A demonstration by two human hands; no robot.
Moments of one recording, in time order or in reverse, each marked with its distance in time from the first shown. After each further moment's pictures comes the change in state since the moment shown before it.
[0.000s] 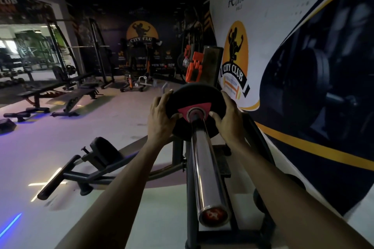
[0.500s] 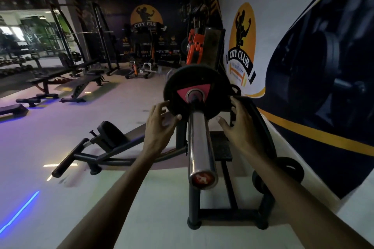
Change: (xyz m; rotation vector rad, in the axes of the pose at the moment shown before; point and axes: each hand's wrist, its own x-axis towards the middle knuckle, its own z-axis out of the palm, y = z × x) left_hand -0.095 0.012 -0.019 -0.201 -0.074 -0.109; right_hand -0.072 0.027 -0.041 0.052 -0.126 0.035
